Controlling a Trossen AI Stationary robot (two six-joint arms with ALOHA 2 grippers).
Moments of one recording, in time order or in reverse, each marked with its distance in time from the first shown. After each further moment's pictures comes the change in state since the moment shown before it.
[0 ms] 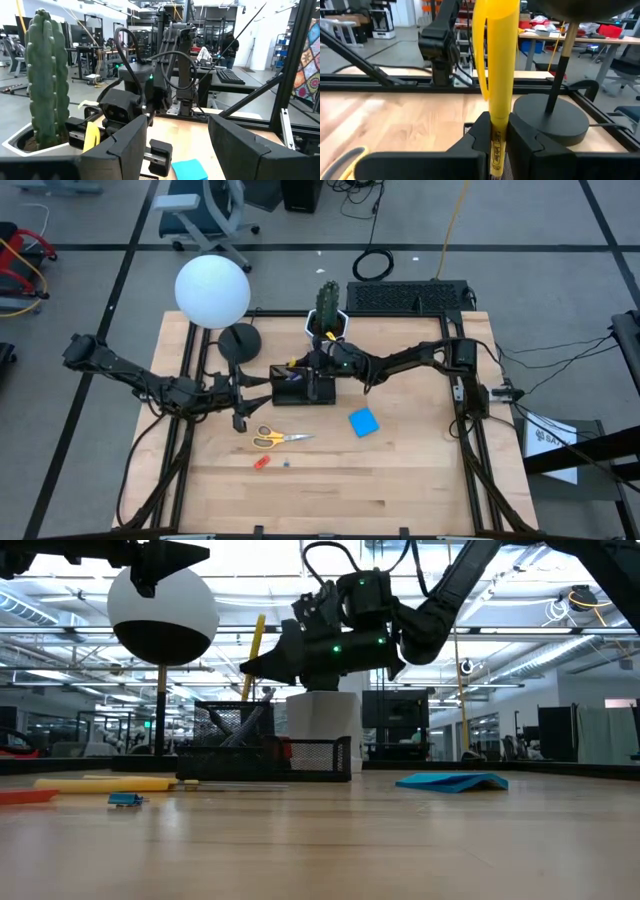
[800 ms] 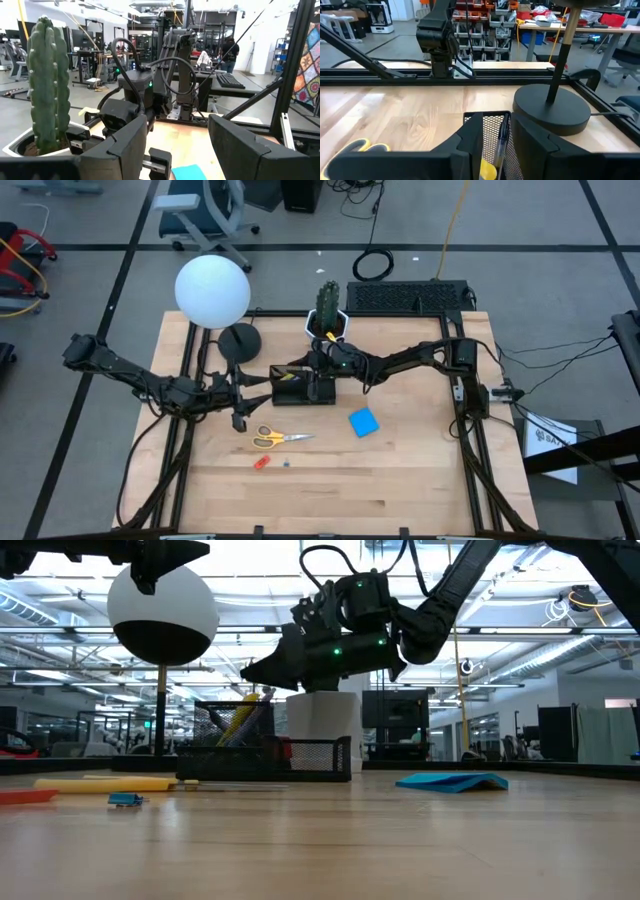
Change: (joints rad) left arm 0.000 0.000 0.000 0.028 -0.003 0.016; right arm 0.000 0.000 -0.001 -0.043 0.002 0.017
